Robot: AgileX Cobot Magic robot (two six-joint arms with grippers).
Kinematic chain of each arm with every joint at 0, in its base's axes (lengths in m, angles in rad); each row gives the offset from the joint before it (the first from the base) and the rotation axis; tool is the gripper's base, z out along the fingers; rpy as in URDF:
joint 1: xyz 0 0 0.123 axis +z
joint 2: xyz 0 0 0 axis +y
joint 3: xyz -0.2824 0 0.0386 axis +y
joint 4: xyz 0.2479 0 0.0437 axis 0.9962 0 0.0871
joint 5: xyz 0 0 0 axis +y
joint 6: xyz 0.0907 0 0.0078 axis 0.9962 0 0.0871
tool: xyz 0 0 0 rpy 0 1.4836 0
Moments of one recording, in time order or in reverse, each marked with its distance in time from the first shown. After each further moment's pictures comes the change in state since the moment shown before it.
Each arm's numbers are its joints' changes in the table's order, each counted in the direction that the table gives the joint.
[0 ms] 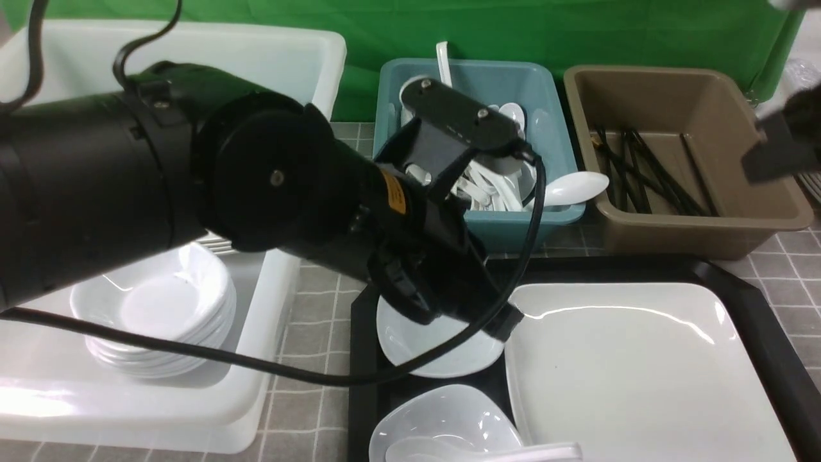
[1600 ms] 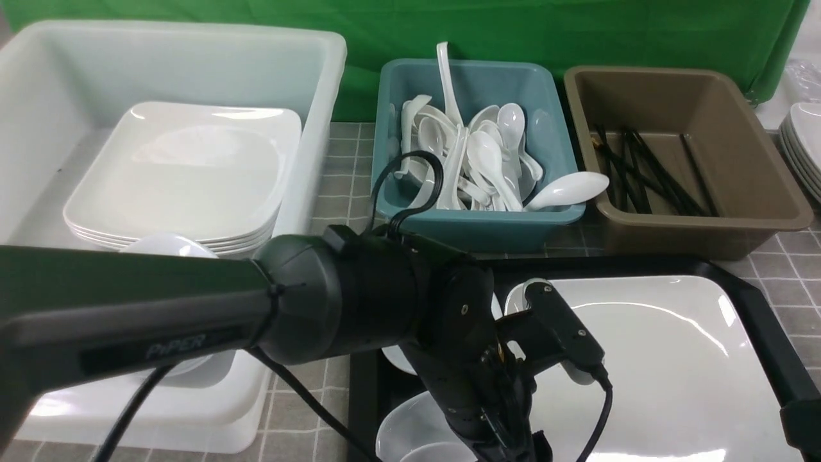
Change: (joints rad) right arm 0.000 -0.660 0.609 0.172 -0.045 -0.091; left arm -0.110 0.384 -0.012 -0.133 -0.001 0.369
